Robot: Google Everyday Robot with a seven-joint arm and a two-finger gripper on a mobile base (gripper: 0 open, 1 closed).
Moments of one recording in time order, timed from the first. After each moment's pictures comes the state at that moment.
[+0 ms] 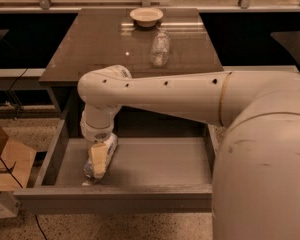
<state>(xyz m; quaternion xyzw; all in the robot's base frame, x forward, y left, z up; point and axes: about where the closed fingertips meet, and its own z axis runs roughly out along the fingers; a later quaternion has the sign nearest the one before) 0.527 0.177 0.666 -0.82 0.54 0.11 0.14</state>
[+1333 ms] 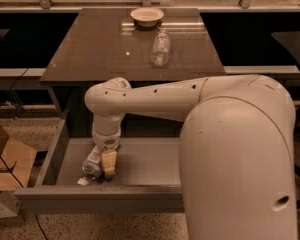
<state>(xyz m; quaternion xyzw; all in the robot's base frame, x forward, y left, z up) 0.548 0.147 0.593 -0.82 0.56 0.10 0.06</state>
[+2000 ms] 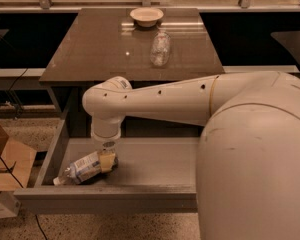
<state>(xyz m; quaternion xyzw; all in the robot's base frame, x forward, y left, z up) 0.534 0.150 0.616 -0.82 0.57 0.08 0.08</state>
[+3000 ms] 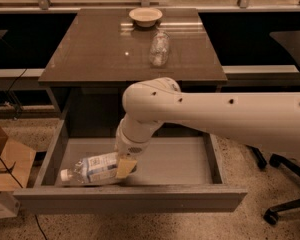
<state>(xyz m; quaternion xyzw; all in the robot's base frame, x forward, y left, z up) 0.487 0.083 0.678 -0.75 0.64 0.12 0.15</state>
